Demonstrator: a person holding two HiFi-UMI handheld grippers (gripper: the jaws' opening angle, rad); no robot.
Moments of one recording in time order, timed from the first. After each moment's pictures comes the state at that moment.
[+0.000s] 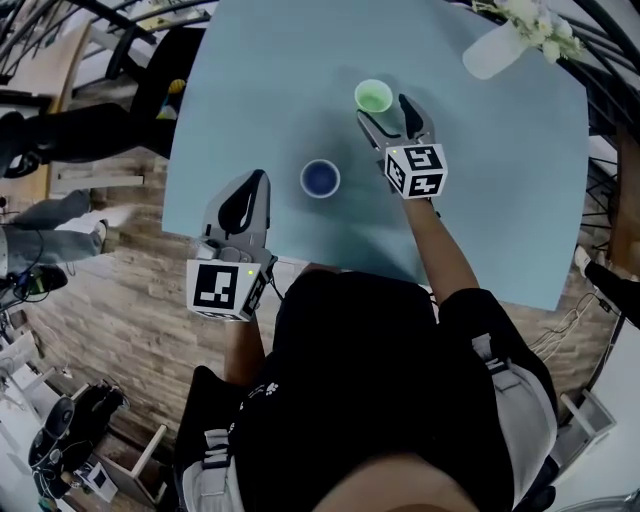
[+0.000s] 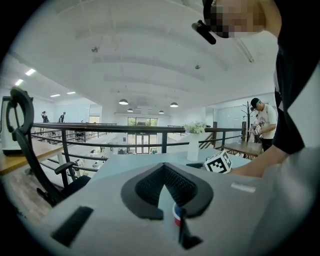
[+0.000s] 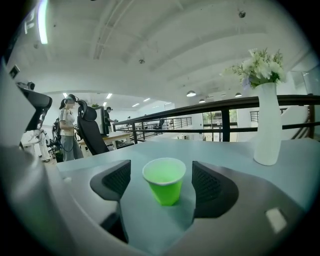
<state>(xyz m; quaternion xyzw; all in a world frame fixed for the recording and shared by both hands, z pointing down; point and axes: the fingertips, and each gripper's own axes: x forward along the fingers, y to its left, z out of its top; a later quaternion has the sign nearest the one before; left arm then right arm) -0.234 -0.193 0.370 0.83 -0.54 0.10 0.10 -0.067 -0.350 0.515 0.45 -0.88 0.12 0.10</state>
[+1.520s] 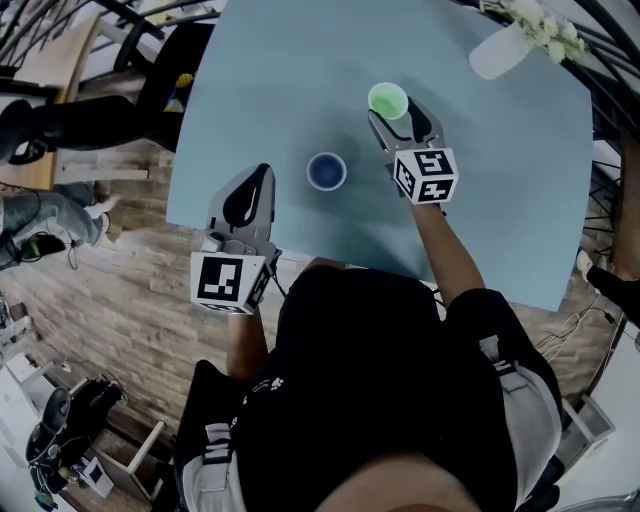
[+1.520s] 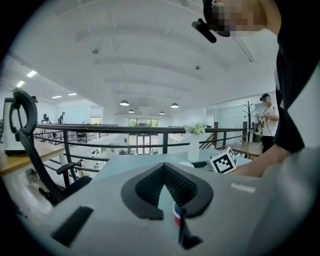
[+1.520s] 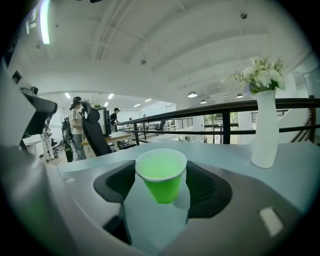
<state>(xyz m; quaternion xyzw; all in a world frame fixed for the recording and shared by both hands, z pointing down) -0.247 -0.188 0.369 0.83 -0.54 0.09 0.09 -0.075 -0.334 0.498 0.45 -0.88 0.12 0.11</state>
